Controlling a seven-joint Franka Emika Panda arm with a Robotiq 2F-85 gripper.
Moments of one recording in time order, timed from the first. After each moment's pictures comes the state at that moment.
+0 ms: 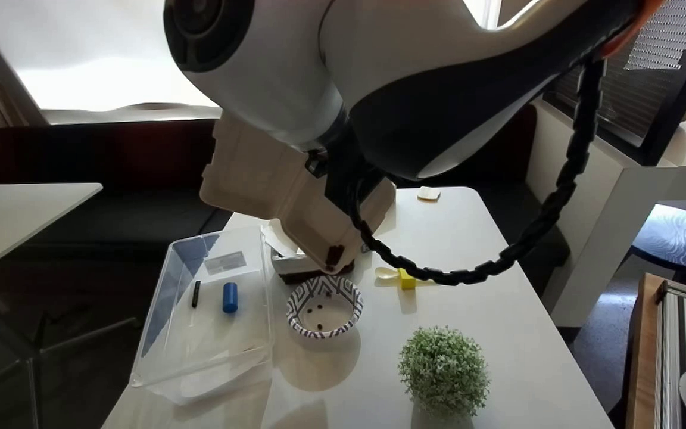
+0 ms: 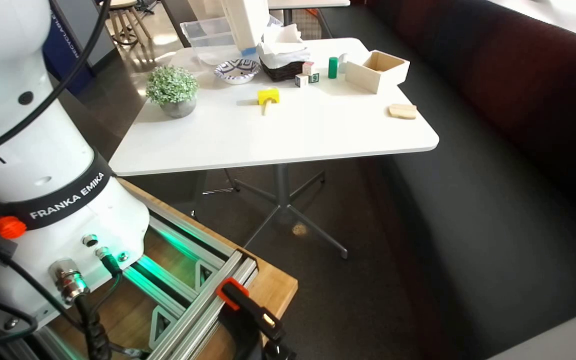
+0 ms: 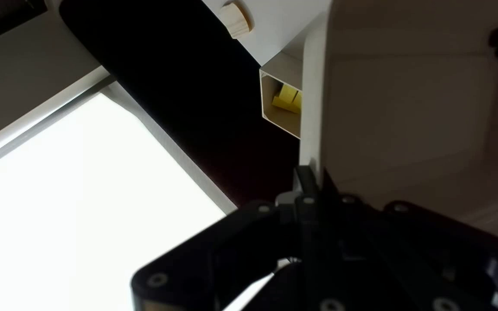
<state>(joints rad) 0.29 0.14 0.26 -2.00 -1.03 1.79 1.19</state>
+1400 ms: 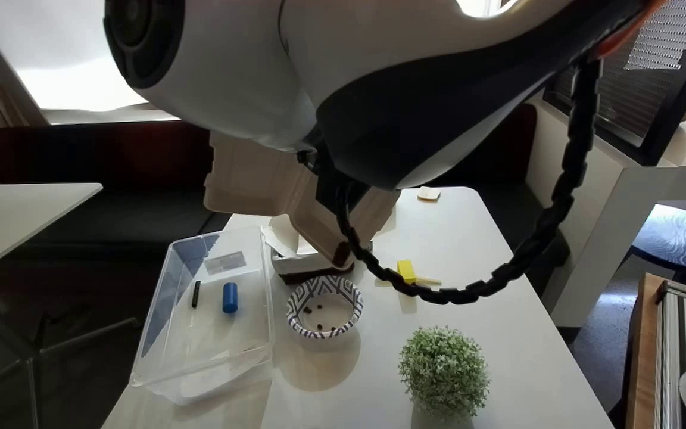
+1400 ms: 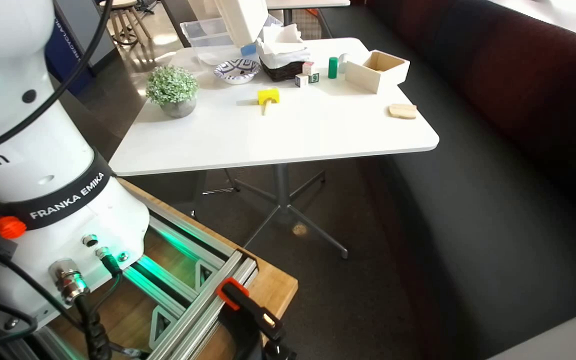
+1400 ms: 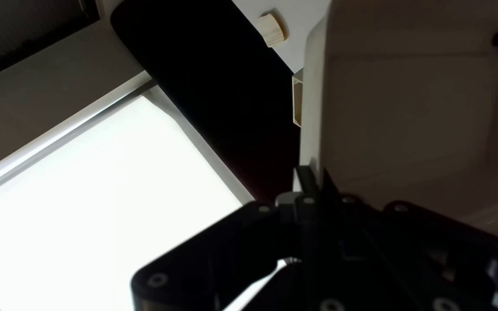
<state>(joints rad) 0.34 0.18 0.28 -1.92 -1.02 1.60 1.18</state>
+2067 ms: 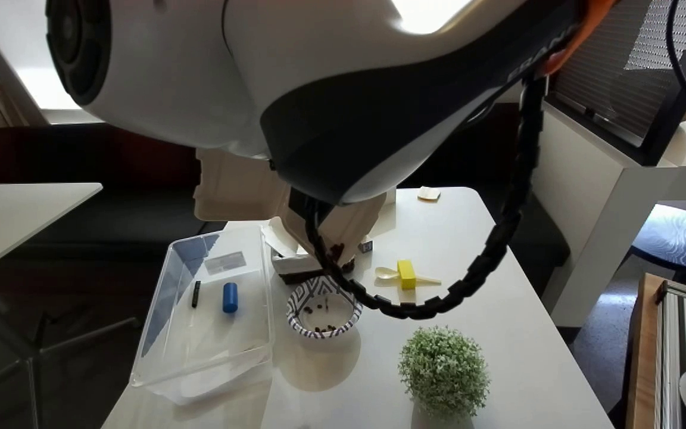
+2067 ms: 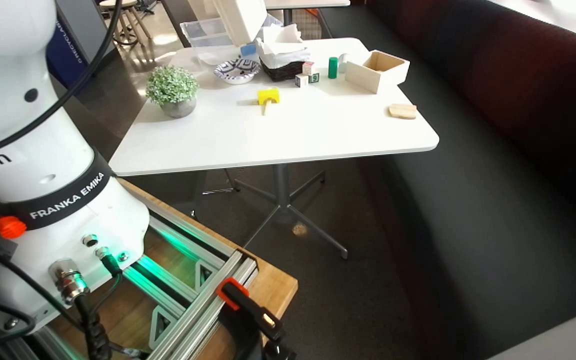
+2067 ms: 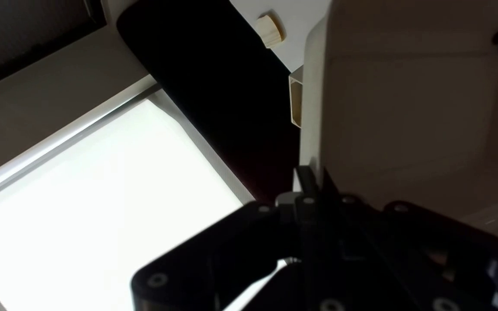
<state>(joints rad) 0.37 0.27 0.28 -1.80 -1.02 1.53 1.18</state>
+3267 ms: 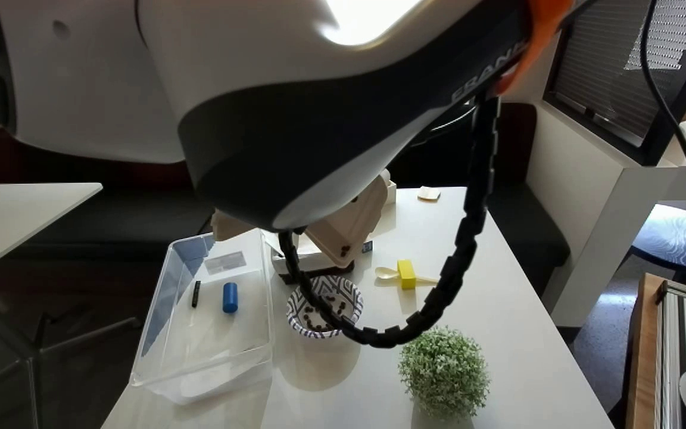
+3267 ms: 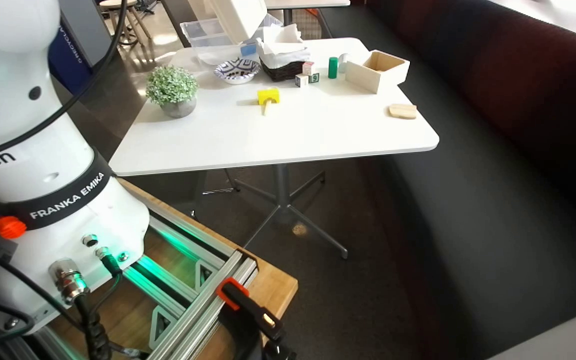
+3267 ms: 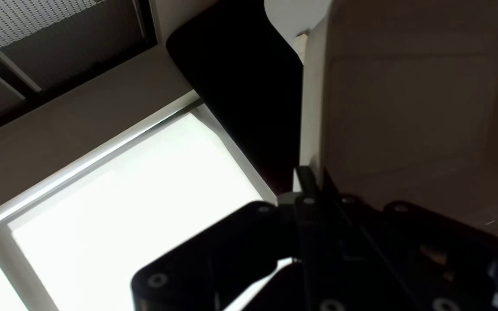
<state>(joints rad) 0.43 0.37 0.28 -1.66 -1.02 1.32 1.18</state>
